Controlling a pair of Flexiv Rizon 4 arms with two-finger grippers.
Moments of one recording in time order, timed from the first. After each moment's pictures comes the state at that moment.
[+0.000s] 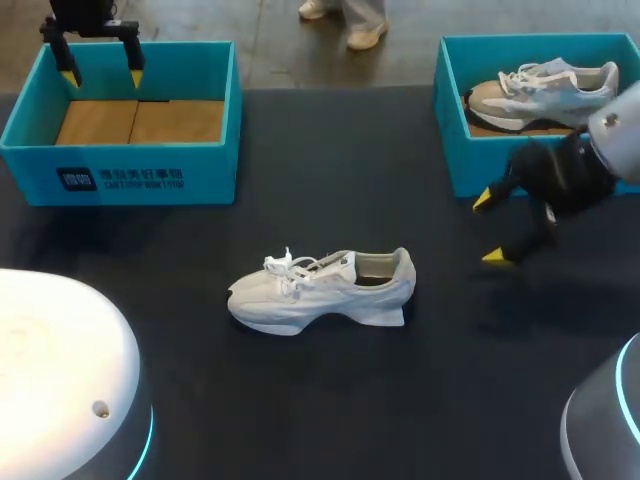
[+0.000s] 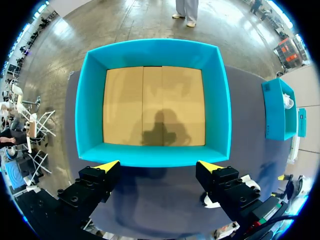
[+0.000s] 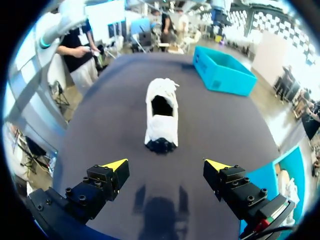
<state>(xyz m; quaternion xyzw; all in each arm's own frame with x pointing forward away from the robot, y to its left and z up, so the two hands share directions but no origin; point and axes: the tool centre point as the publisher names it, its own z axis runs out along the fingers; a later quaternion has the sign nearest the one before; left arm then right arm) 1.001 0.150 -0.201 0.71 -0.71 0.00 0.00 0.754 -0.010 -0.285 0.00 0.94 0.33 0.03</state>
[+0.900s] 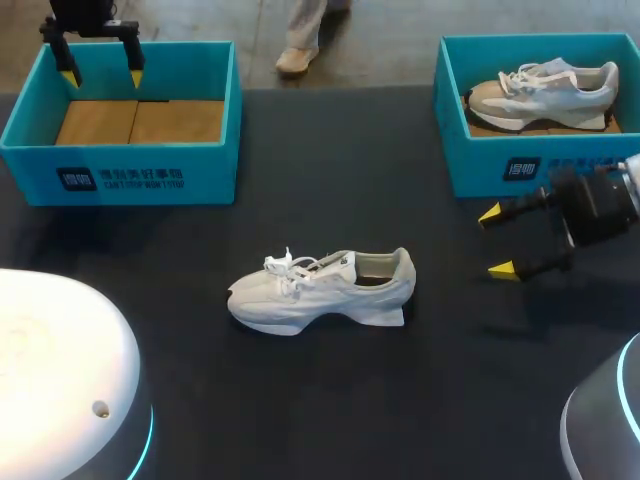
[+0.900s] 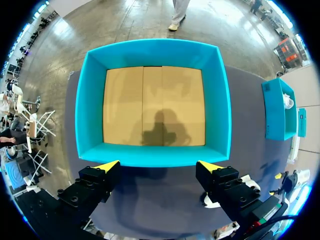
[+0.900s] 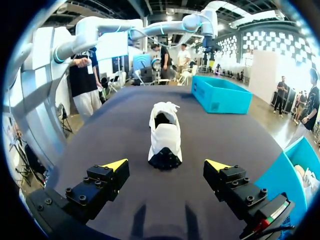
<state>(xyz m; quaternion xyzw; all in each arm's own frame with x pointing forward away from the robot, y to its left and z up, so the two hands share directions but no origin) 1.001 0.150 -0.201 0.71 -0.71 0.00 0.00 0.749 -0.014 -0.306 0.02 0.88 0.48 0.02</state>
